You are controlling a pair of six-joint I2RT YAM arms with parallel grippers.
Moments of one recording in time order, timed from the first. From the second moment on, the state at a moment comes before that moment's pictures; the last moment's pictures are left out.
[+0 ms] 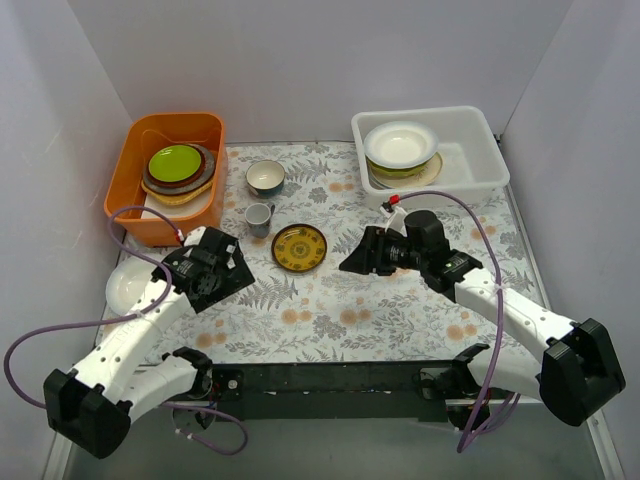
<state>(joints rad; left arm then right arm) -0.49 0.96 0.85 -1.00 -0.28 -0.92 0.59 1.14 0.71 -0.07 -0.48 0.69</state>
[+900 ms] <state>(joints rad) -0.38 1.18 1.01 -1.02 -0.53 -0.70 0.60 1.14 0.54 0.06 -0.50 0.73</state>
